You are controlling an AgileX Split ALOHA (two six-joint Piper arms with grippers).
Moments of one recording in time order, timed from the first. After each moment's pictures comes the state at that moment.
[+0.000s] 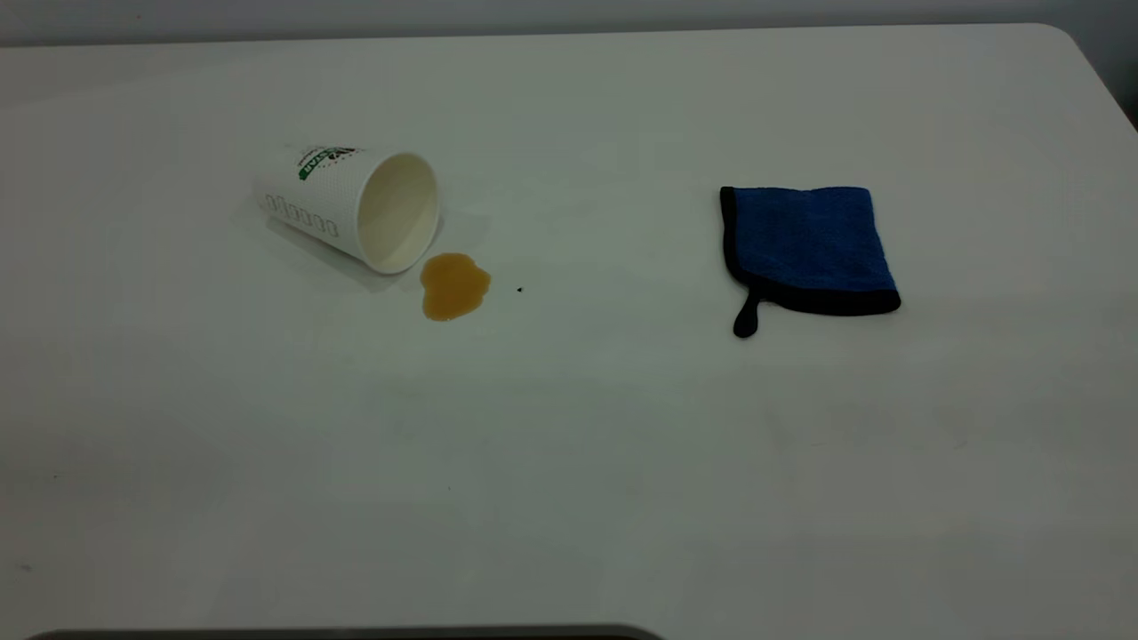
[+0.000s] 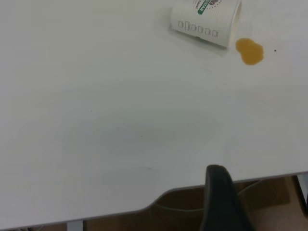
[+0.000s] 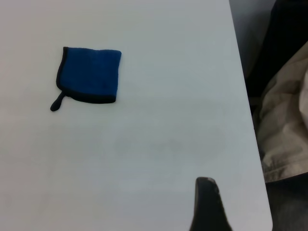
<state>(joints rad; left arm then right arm) -0.04 -0.02 -0.51 -0.08 1.16 0.06 -0.01 0.03 -0.47 -0.01 1.12 -0.02</state>
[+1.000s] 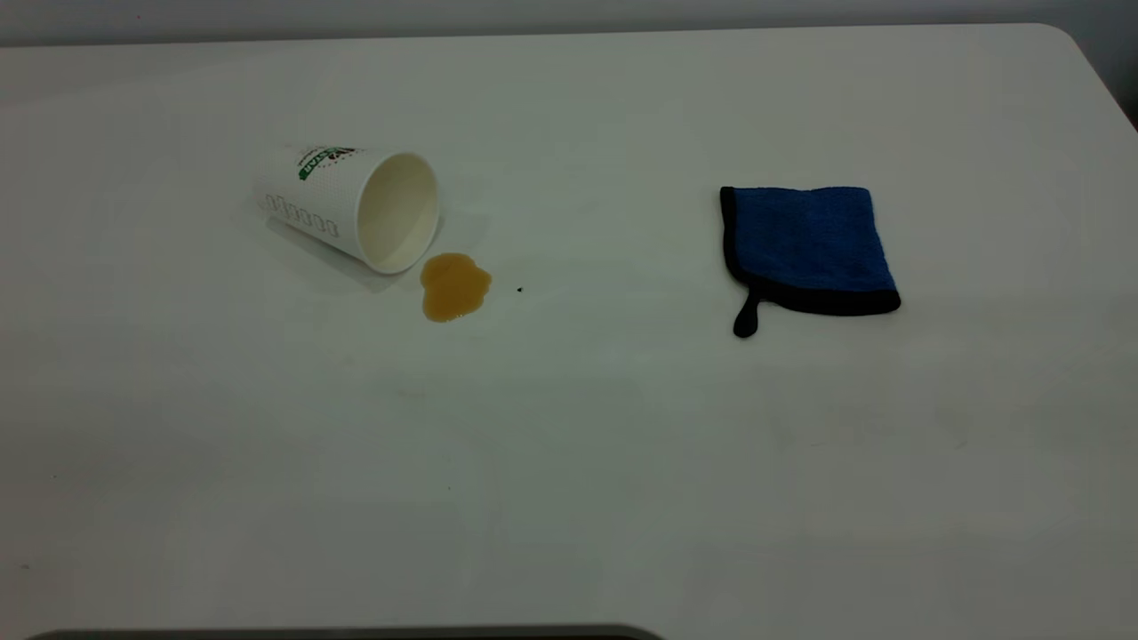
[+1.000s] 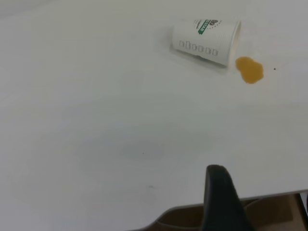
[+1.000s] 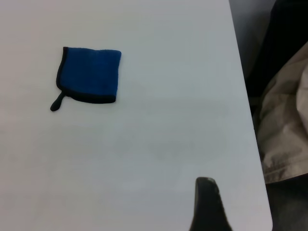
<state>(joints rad) -0.04 -0.02 -0.50 -0.09 1.10 0.06 -0.01 0.03 -0.47 -0.01 1.12 -0.02</state>
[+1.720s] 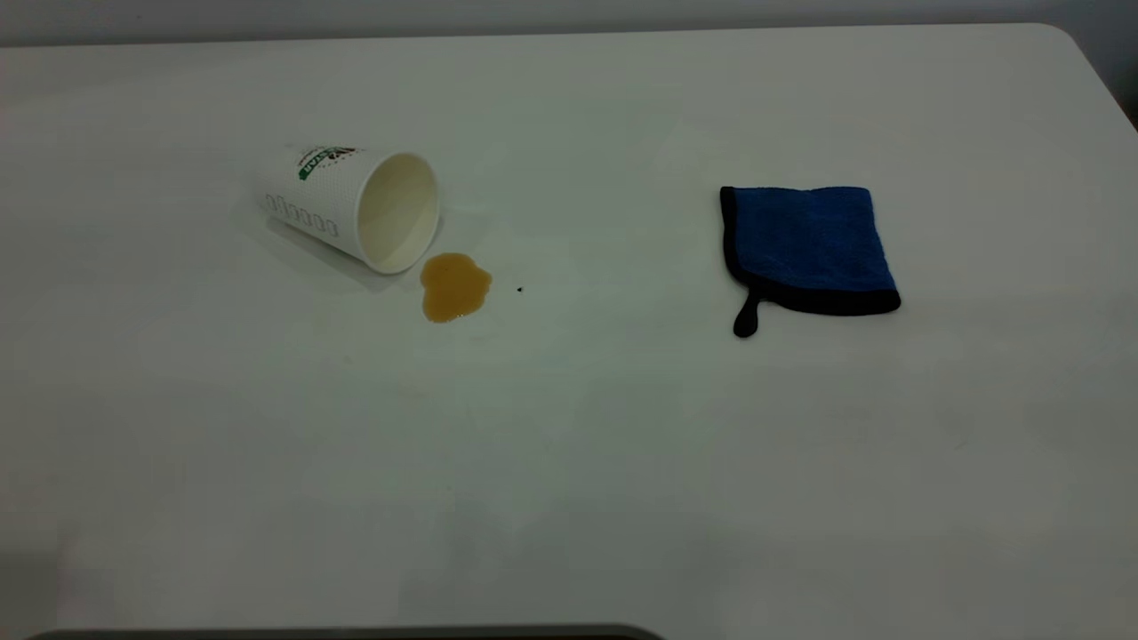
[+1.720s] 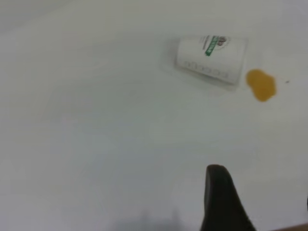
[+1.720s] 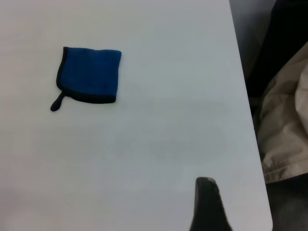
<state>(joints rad) -0.04 0.75 -0.73 -0.11 0.75 0.19 -0.01 0.03 -0.47 -0.01 1.12 -0.02</state>
